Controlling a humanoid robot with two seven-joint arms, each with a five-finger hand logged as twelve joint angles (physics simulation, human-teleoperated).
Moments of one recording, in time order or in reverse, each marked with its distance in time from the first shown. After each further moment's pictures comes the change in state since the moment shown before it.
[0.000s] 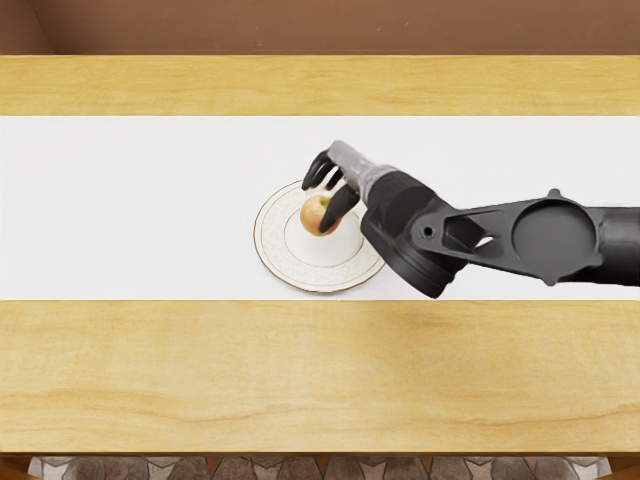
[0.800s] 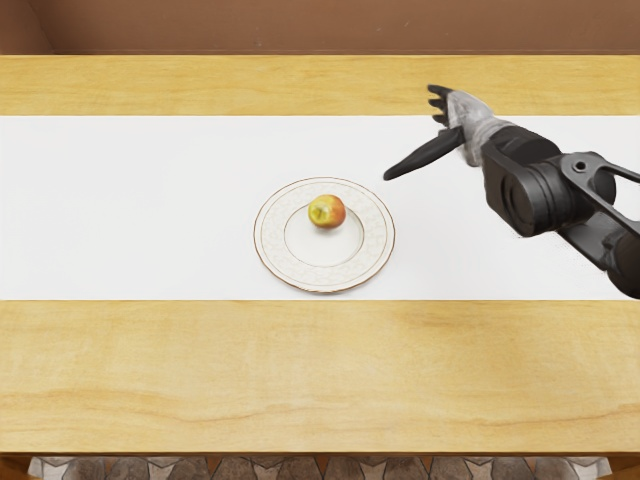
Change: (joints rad) left arm 0.000 0.000 0.000 0.000 0.000 0.000 0.000; right arm -0.442 -0.205 0.714 -0.003 -0.013 0.080 -0.001
